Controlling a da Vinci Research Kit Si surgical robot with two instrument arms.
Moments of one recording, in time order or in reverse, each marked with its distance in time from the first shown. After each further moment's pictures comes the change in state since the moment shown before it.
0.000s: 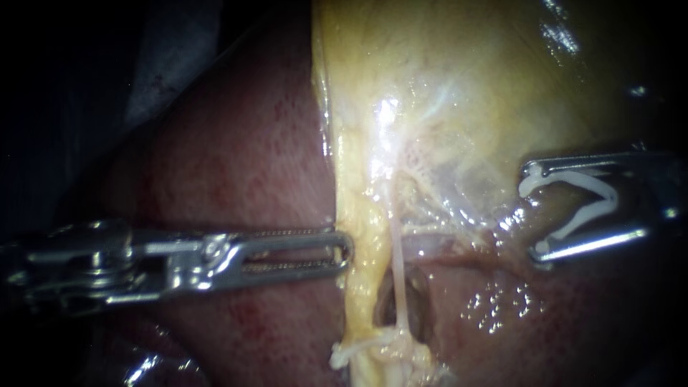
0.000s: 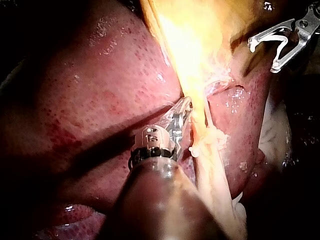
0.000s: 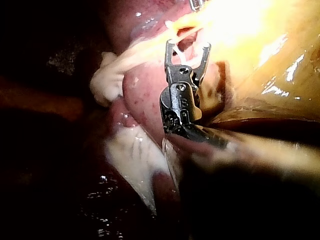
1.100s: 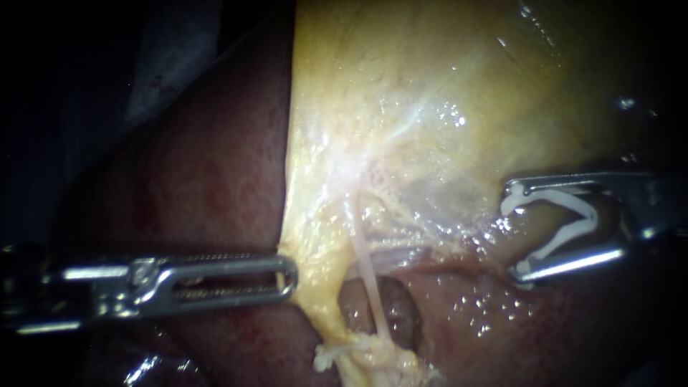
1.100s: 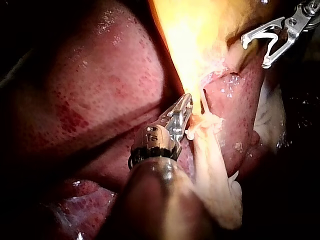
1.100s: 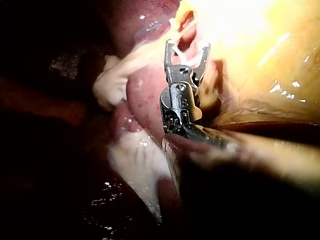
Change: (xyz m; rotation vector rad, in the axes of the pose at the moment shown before) right arm -0.001 -0.002 0.003 0.050 0.006 0.025; left arm 0.002 -0.002 -0.008 0.024 0.009 0.008
